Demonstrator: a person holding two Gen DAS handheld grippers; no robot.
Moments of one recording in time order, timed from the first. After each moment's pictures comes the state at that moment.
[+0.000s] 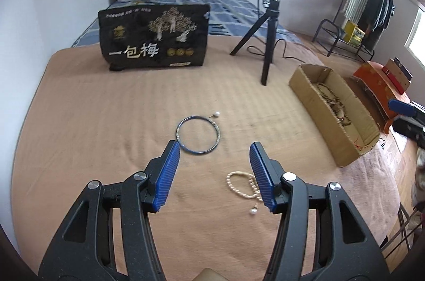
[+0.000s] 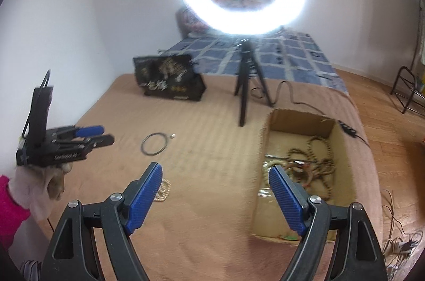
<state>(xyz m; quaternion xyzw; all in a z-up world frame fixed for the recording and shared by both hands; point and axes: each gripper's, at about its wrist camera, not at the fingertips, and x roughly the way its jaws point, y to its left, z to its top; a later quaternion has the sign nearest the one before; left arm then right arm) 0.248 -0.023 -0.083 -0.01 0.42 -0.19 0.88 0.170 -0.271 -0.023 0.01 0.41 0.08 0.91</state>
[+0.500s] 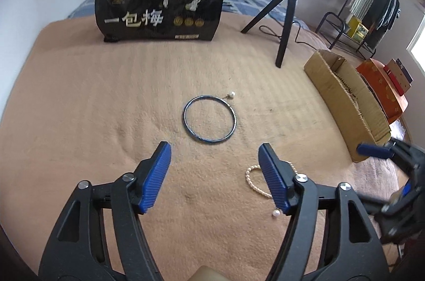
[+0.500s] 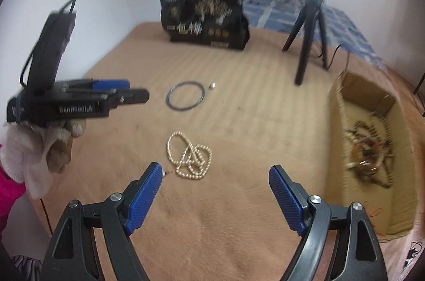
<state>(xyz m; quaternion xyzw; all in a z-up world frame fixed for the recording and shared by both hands) 0.279 -0.013 -0.134 -0.03 0.47 -0.20 0.86 0.195 -0.190 -0.116 -0.02 0.50 0.13 0.86</state>
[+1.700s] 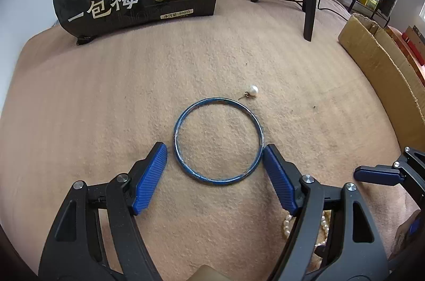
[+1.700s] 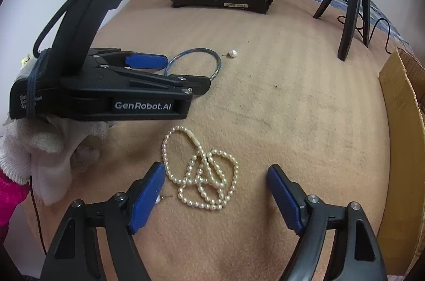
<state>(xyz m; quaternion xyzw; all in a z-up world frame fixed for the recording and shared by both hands) 0.333 -0.056 -0.193 0.07 0.49 -0.18 0.85 0.244 -0.154 -0.187 -0.02 0.55 0.15 0.82</state>
